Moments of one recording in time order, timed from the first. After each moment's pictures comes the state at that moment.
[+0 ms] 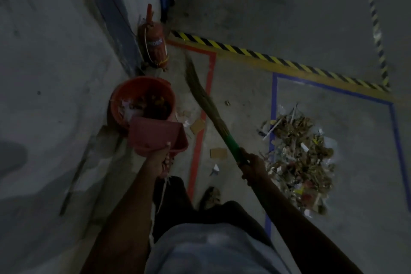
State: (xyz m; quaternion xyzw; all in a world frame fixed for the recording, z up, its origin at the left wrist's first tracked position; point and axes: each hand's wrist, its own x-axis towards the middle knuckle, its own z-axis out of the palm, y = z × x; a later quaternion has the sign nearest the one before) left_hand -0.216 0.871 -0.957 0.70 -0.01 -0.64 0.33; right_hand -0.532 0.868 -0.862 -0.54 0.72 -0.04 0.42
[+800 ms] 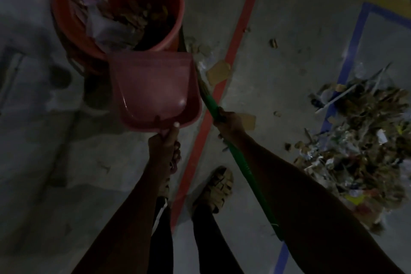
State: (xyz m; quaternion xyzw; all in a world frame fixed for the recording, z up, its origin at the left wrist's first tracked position) left_hand -0.294 0.903 -1.257 0.75 0.00 -0.52 0.42; right_hand -0.454 0.775 -1.306 -0.51 0.66 0.06 0.54
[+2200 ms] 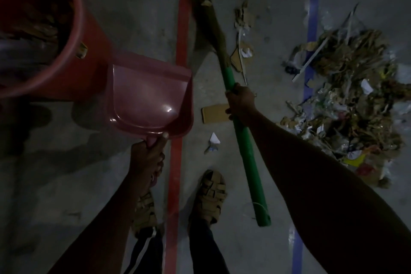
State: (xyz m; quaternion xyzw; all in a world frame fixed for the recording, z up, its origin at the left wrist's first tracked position) left_hand -0.337 0.846 -1.341 0.76 -0.12 -0.57 0.28; right_hand -0.572 0.697 -1.370 -0.34 0.78 -0.09 0.51
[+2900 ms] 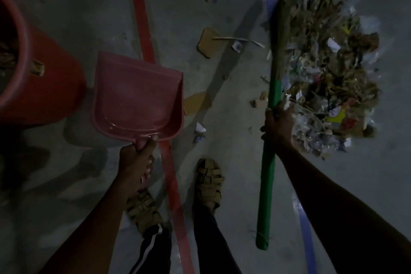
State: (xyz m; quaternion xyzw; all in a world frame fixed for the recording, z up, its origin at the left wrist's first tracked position) left_hand -0.353 0.857 -1.327 0.77 -0.20 -0.58 0.19; right_hand -0.702 0.854 -1.339 -0.27 0.88 -0.22 0.32
